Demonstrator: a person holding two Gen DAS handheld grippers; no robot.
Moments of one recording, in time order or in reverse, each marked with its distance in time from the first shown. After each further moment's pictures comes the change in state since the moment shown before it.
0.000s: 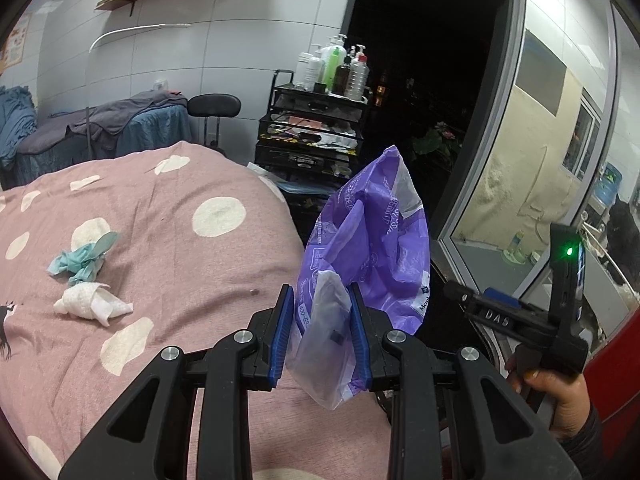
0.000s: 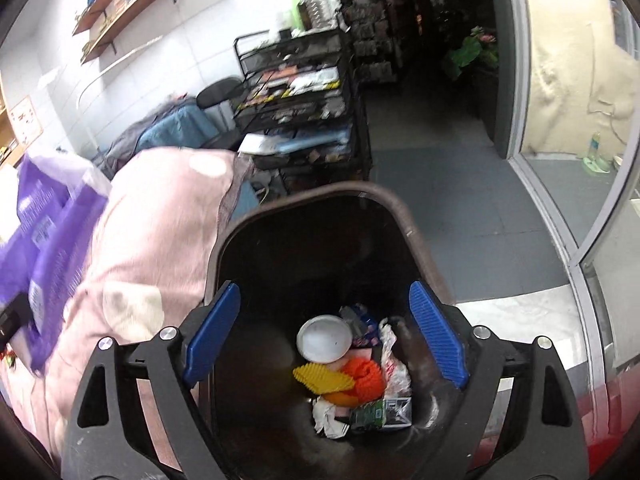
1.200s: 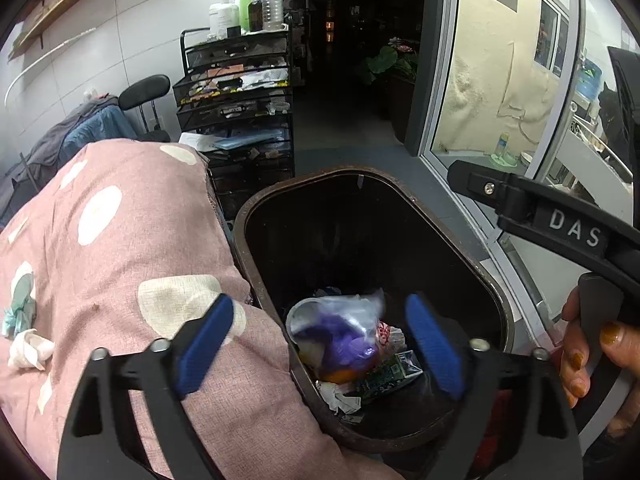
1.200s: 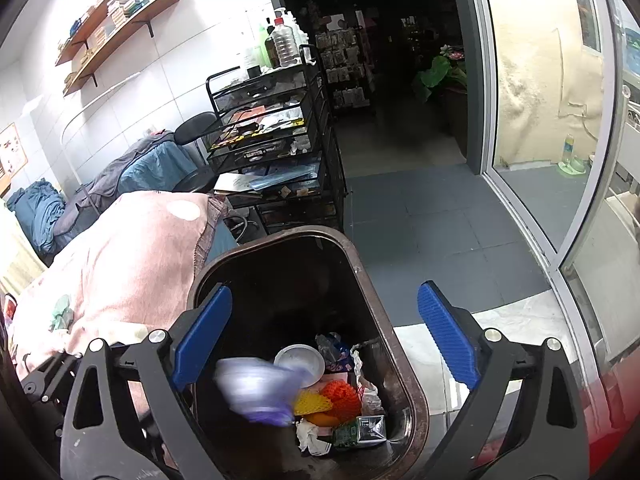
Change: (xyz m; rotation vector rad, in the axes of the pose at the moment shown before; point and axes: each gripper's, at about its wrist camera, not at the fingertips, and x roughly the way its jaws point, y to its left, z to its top) left arm 0.089 -0.086 -0.016 0.263 0.218 -0.016; right arm -0.032 -0.028 0.020 0.049 -0.089 -0.054
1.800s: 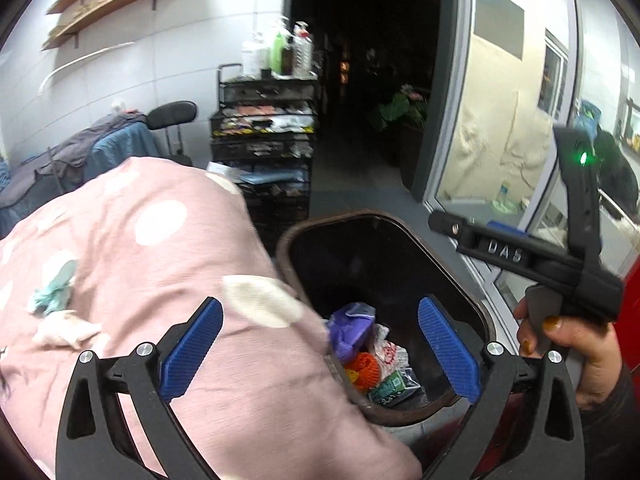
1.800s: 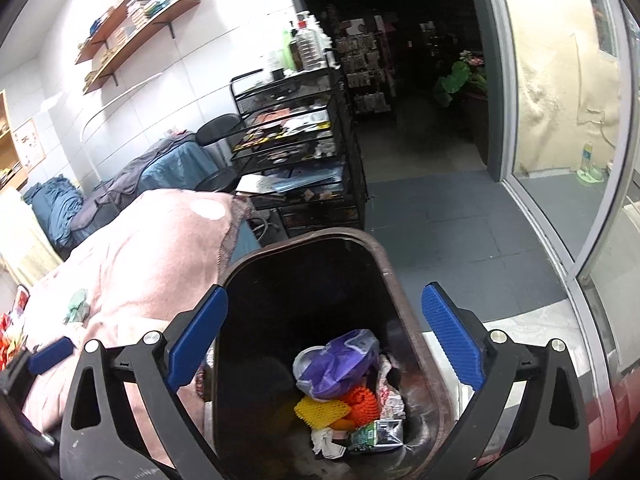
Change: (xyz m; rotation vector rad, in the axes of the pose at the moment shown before) left arm -0.071 0.036 -0.023 -0.093 -0.172 0.012; right arm 0.000 0.016 -0.007 -0.033 -0.014 0.085
